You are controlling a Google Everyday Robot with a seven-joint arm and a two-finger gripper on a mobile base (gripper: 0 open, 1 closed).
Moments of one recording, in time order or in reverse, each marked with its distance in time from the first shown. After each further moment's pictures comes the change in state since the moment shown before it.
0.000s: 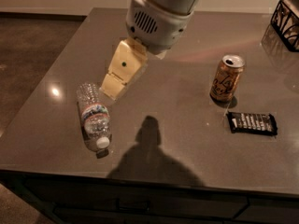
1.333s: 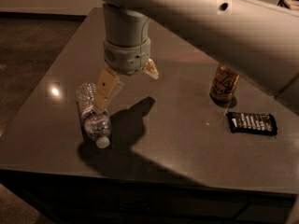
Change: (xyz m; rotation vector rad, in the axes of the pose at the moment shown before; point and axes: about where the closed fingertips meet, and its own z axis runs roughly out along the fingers) arm -0.016 -0.050 0.107 0.110 0.282 0.246
